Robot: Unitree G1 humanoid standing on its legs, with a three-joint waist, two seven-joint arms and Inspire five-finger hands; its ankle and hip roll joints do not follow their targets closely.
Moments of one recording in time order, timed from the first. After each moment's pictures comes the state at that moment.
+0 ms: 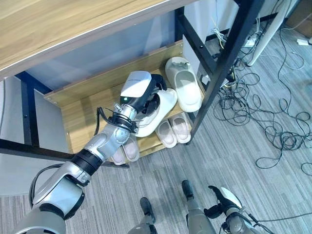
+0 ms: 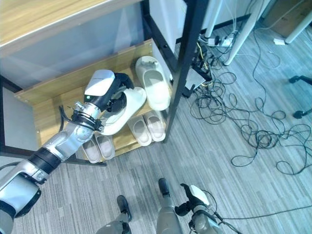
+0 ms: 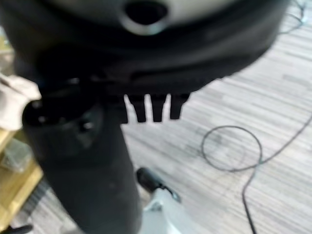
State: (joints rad) left arm -0.83 0.61 -0.63 0.44 0.41 -0.08 0.41; right arm -0.02 -0.43 0.40 0.89 -0.34 -0.08 -0.25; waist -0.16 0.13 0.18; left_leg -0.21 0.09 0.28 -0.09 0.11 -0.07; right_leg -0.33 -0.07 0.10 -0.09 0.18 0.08
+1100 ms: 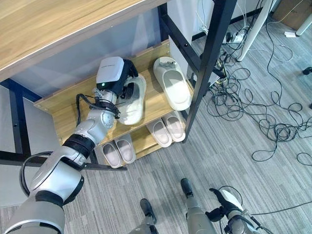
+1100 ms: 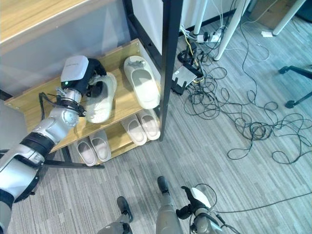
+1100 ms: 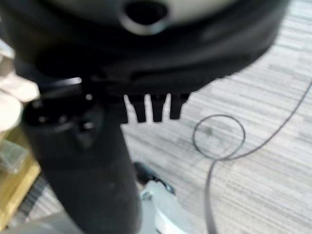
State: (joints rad) left arm -1.00 0.57 -0.63 0.75 0.35 -0.04 0.45; right arm -0.01 -0.44 0.41 0.89 -0.33 -0.10 -0.24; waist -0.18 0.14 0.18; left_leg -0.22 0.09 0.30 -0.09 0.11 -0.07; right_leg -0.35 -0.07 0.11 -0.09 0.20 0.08
